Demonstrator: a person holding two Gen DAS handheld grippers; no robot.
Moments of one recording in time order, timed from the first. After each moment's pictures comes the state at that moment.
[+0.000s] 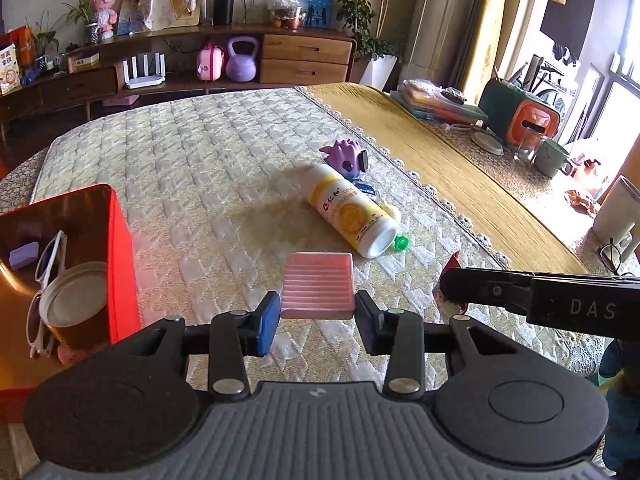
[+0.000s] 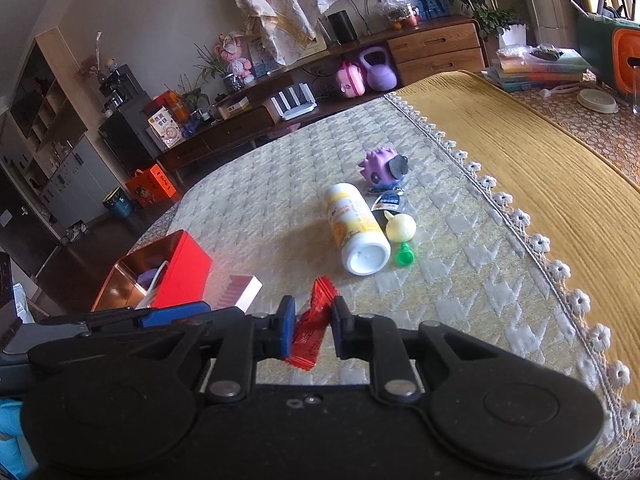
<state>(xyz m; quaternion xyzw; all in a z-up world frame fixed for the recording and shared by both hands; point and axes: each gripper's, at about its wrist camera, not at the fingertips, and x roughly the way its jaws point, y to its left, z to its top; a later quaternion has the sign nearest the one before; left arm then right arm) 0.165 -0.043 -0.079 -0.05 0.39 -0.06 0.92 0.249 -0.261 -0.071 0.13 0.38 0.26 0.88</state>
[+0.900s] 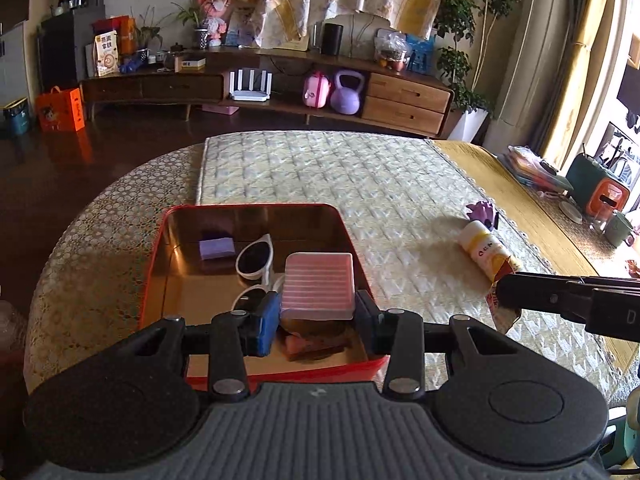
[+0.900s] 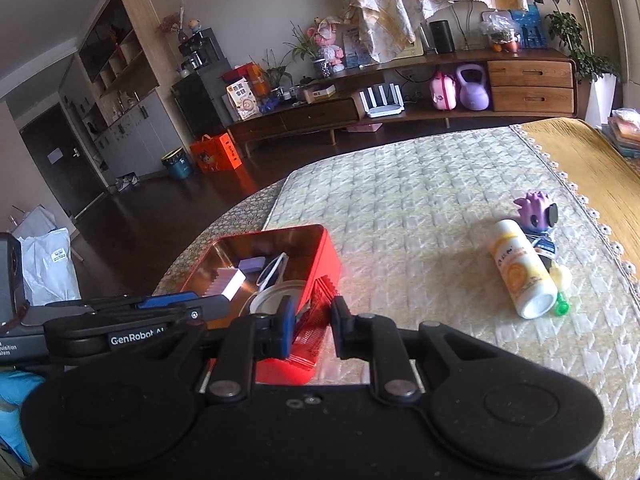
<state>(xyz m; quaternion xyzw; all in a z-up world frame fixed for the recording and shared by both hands) 0.104 0.108 -0.046 -0.09 0.35 0.06 0.93 0.224 -0.125 -0.028 0.05 0.36 0.36 0.86</state>
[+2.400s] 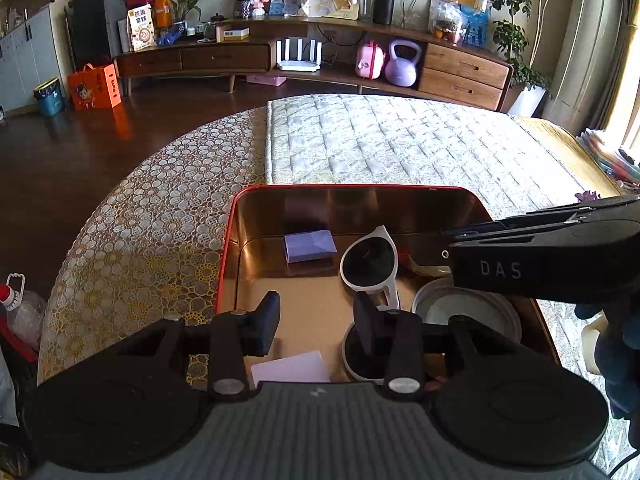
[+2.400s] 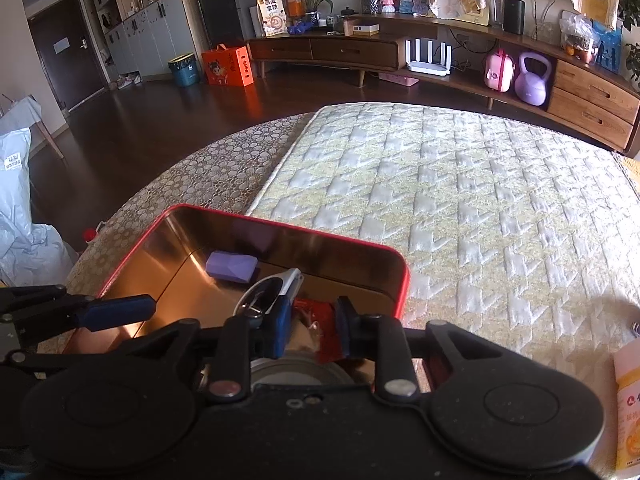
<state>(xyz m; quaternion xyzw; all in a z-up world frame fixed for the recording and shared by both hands) 0.165 0.177 -0.104 -0.08 0.39 0.12 0.91 0.308 0.024 -0.087 -0.09 0.41 0.38 0.82</state>
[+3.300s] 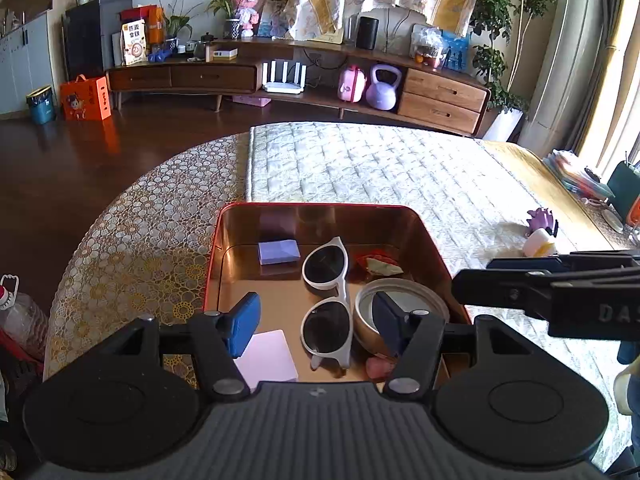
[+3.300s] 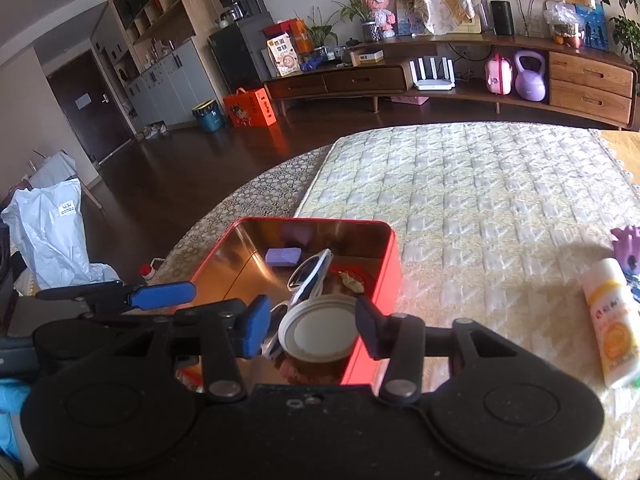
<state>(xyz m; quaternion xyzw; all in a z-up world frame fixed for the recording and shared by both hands) 0.123 0.152 -0.066 -0.10 0.36 0.10 0.92 0.256 -0.062 -0.039 -0.01 0.38 0.41 0.83</state>
